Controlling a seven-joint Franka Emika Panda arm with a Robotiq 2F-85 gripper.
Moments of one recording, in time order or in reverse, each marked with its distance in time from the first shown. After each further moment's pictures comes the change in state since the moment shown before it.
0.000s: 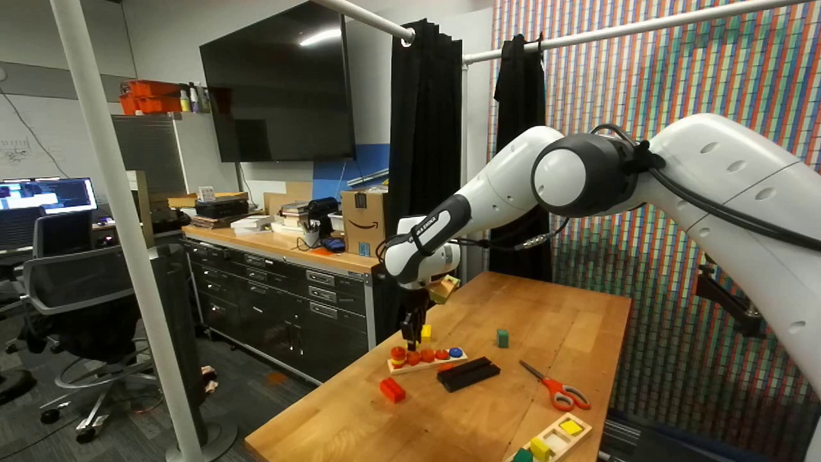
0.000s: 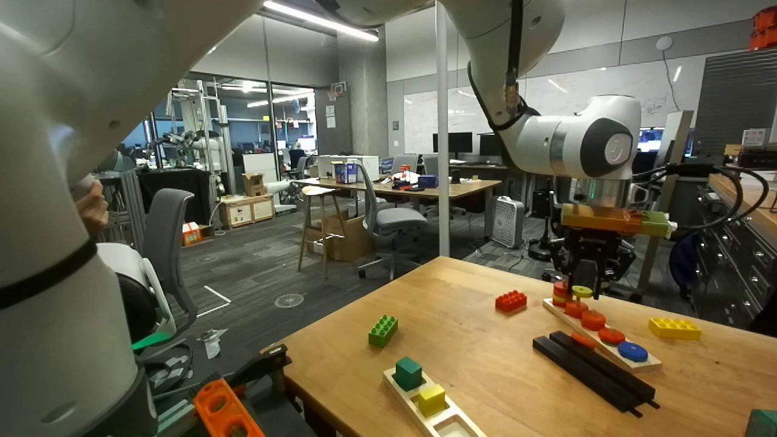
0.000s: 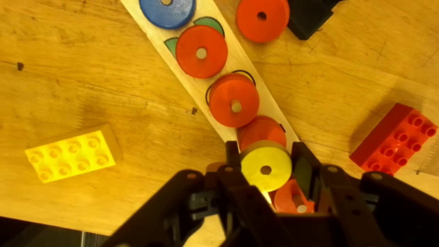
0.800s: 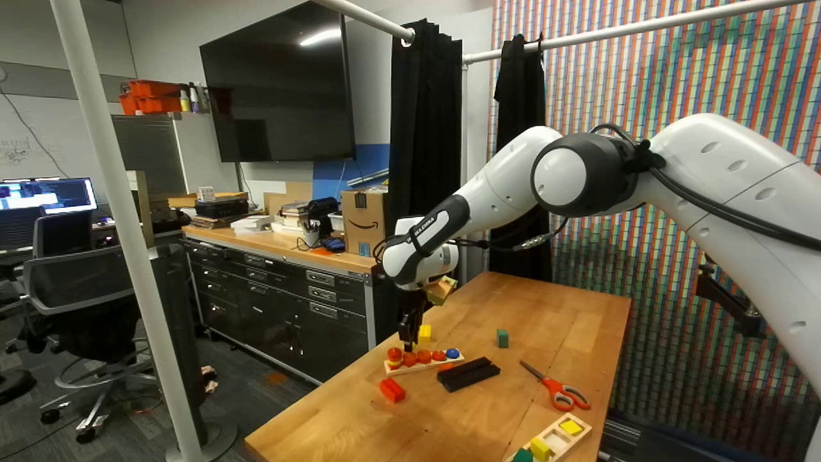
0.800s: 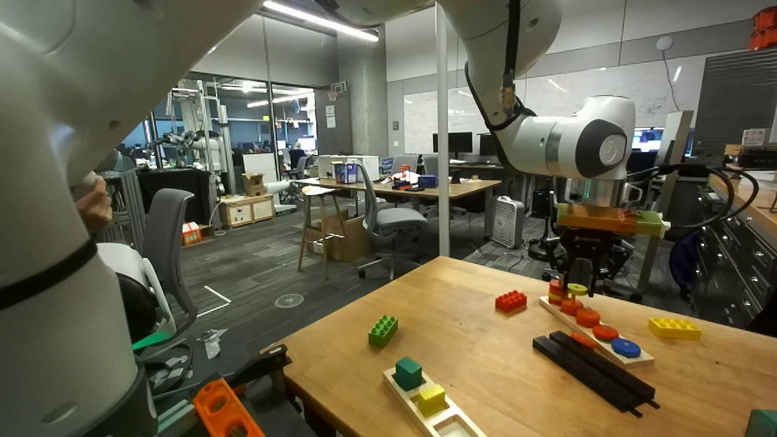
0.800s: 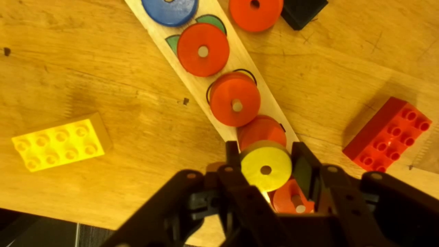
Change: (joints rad) arm 0.002 0.000 0.011 -0.004 0.000 0.015 -0.009
